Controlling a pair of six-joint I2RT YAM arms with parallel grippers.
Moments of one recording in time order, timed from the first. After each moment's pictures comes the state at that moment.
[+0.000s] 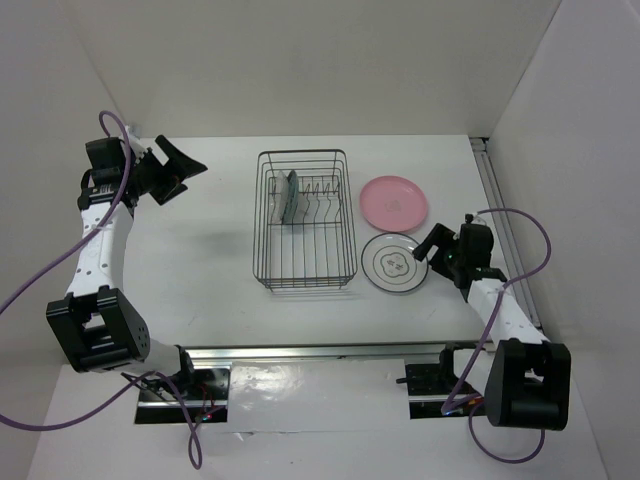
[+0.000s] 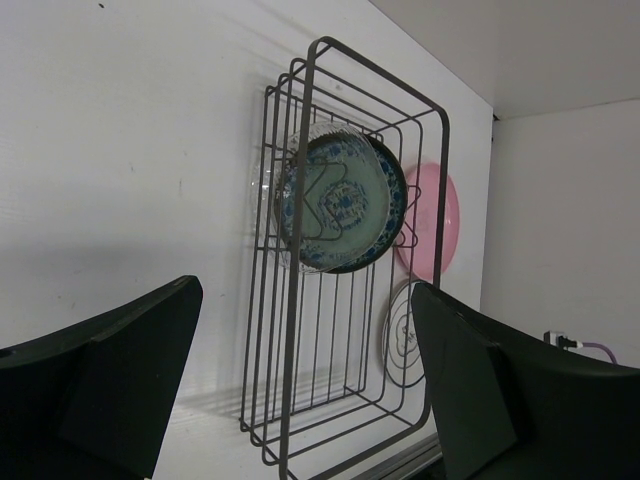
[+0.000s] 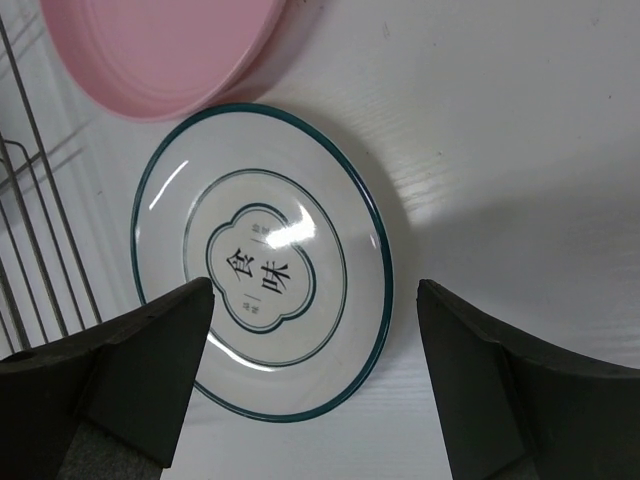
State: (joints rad) left arm 0.28 1.43 1.31 -0.45 0.60 -0.59; right arm -0.10 1.06 0.49 -0.14 -0.16 0.50
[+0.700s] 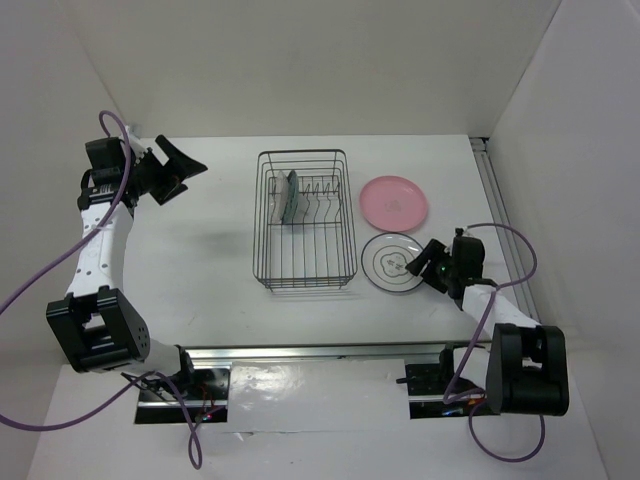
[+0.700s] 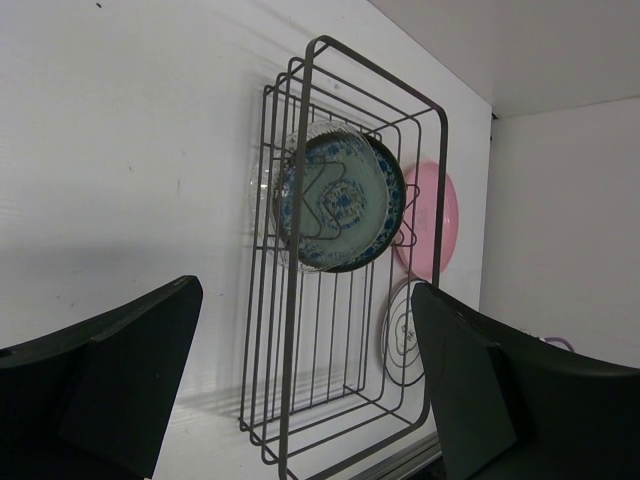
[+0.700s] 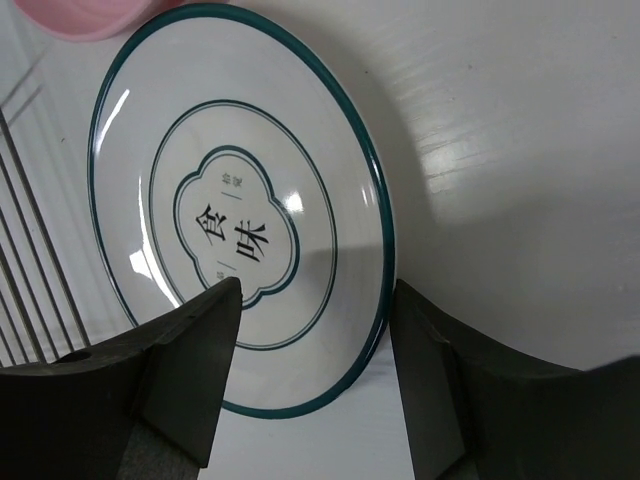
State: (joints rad) left arm 0.28 1.43 1.31 -0.45 0.61 -0.59; right arm -0.09 1.14 0.35 0.00 -0.25 0.54
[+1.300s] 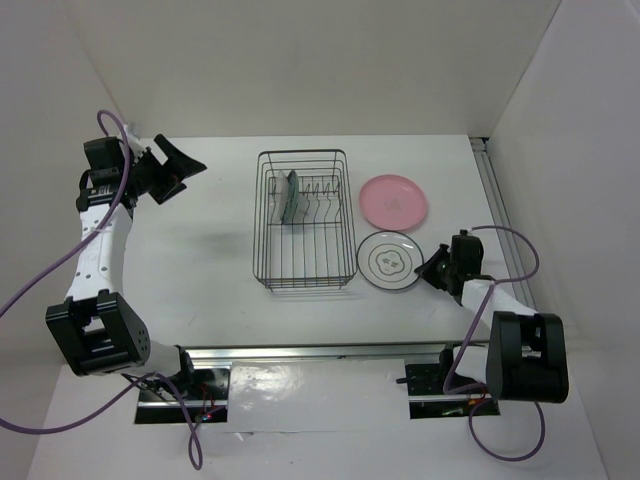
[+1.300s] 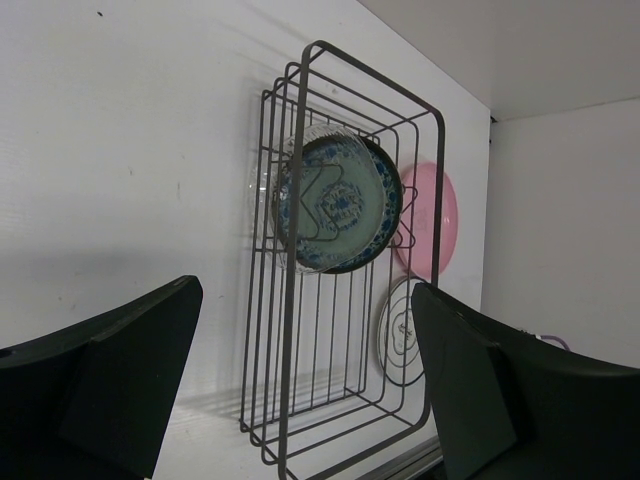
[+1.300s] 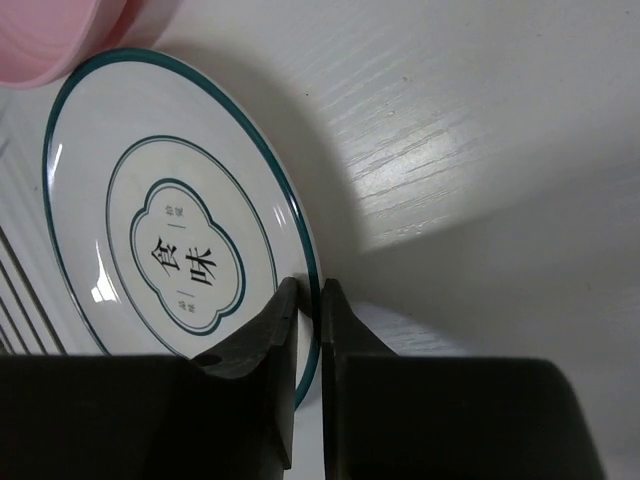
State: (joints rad) left arm 0.28 1.41 1.31 -0.45 0.60 -0.58; right arm -0.09 1.21 0.37 0.01 -0.16 0.61
